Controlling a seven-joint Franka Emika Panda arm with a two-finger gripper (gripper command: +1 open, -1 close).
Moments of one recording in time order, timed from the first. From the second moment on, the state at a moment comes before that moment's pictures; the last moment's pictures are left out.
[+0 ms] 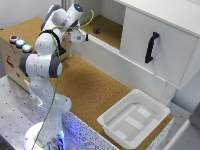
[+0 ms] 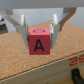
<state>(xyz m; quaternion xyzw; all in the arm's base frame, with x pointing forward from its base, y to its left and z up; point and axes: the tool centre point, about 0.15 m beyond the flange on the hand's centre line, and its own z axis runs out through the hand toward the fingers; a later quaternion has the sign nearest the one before) 0.345 0.361 0.497 -0.75 -0.59 -0.16 0.24</state>
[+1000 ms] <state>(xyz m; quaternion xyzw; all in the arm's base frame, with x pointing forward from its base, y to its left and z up) 0.298 0.442 0.437 -0.66 -0.68 -0.25 0.21</state>
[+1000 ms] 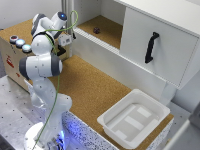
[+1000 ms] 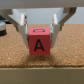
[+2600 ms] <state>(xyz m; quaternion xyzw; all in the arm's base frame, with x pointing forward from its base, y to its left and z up) 0.251 0.418 0.492 -0.65 -0.73 -0.21 0.10</state>
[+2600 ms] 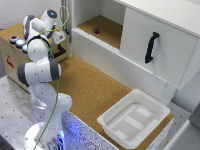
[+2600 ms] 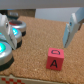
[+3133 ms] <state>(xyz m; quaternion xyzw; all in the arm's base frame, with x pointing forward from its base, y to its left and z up) 0.276 0.400 0.485 -0.69 -0.71 -0.16 0.04</state>
